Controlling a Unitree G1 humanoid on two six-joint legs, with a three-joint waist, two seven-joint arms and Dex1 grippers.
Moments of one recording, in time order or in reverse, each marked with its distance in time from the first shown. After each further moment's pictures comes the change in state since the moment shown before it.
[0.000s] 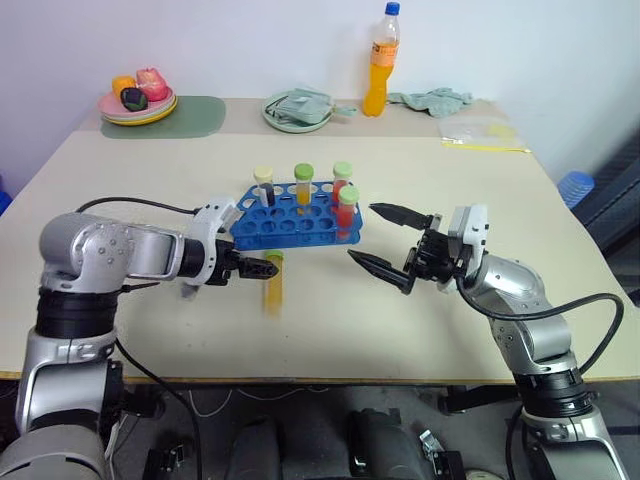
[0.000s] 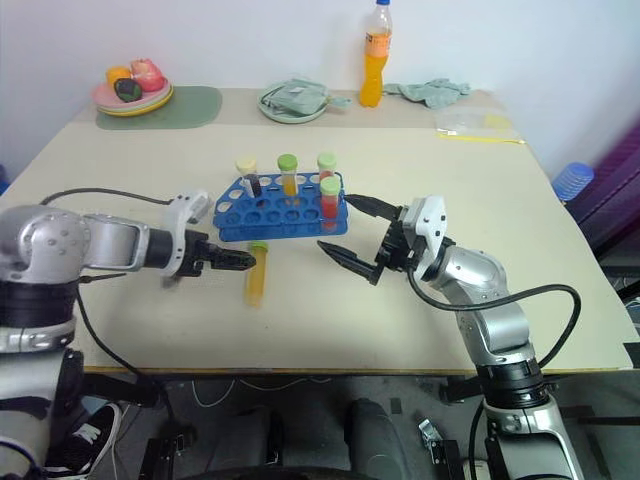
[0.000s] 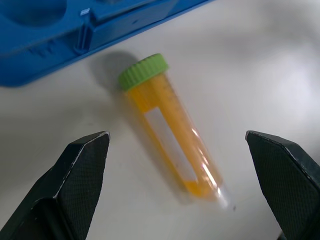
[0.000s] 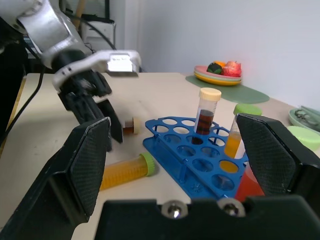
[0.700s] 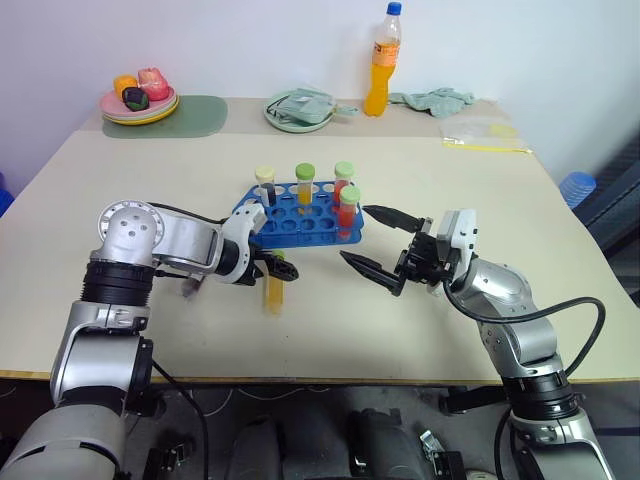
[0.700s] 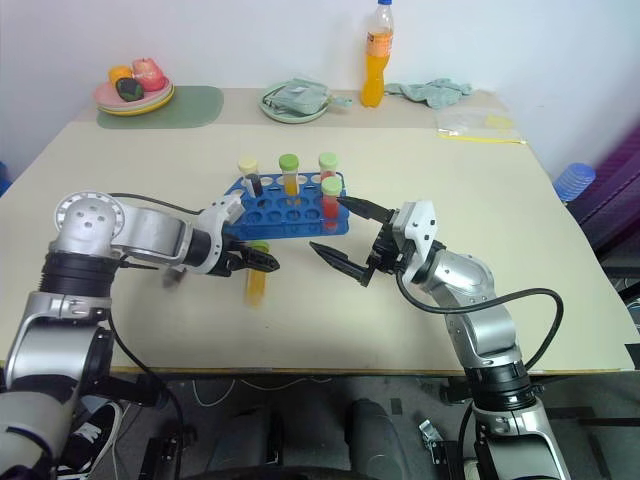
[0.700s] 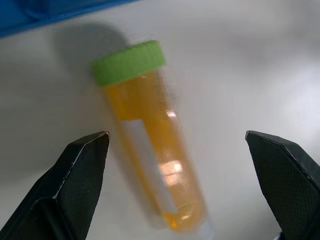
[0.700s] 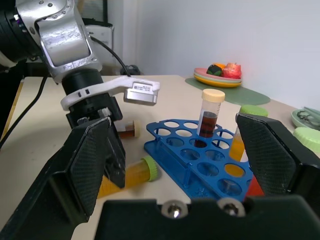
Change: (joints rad) left arm -0.078 -0.098 -0.069 0.250 -0.544 -0.001 0.661; right arm 0.005 0.047 0.007 0.007 -0.033 -0.018 -0.014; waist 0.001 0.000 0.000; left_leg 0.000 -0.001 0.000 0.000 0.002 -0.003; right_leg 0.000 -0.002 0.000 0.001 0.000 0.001
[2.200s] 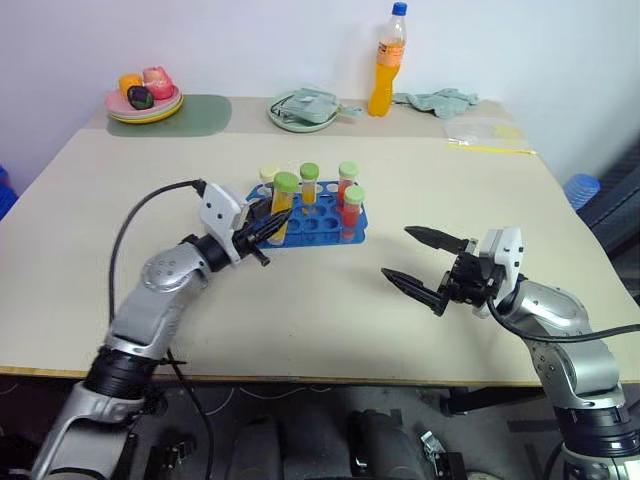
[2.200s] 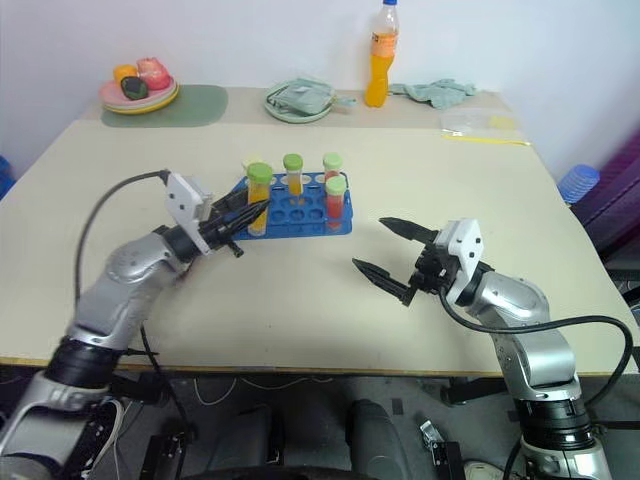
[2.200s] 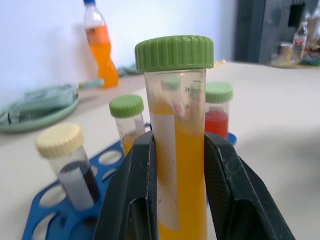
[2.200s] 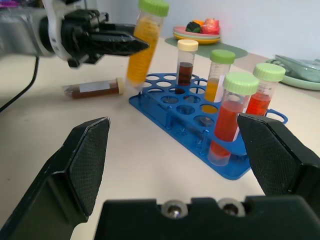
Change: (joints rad) left arm 0.395 -0.075 -0.133 -0.226 1.125 -1.638 -0.994; right arm 0.182 -0.161 -0.144 -0.108 0.070 0.104 -0.015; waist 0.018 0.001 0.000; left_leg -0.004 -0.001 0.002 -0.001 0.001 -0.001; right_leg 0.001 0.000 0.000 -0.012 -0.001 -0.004
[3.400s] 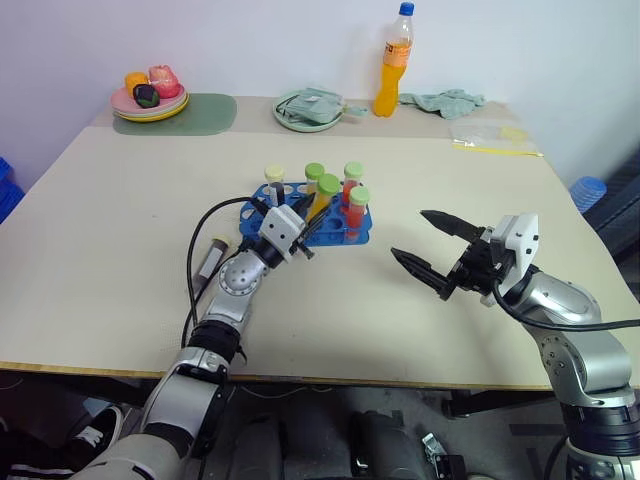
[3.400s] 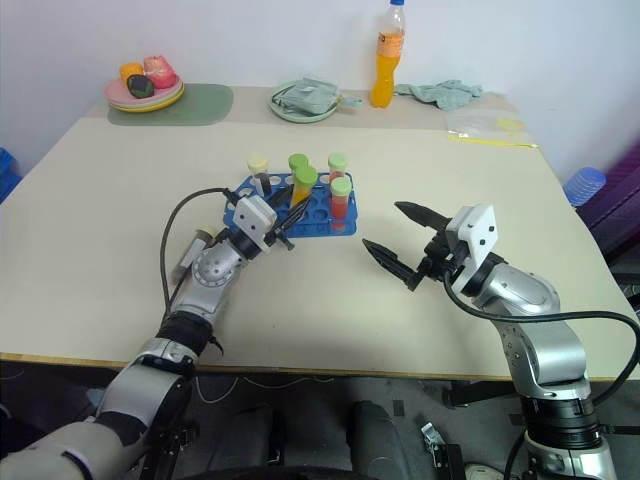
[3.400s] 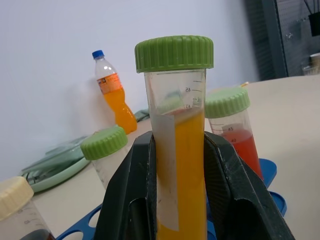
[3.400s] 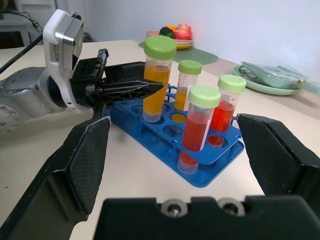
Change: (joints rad) left arm -0.202 -0.331 0.035 0.677 0.391 -0.649 0.065; right arm -0.015 -0.007 -0.039 -0.037 0.000 0.046 -0.100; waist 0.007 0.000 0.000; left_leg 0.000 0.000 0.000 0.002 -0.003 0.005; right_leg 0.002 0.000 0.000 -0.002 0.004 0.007
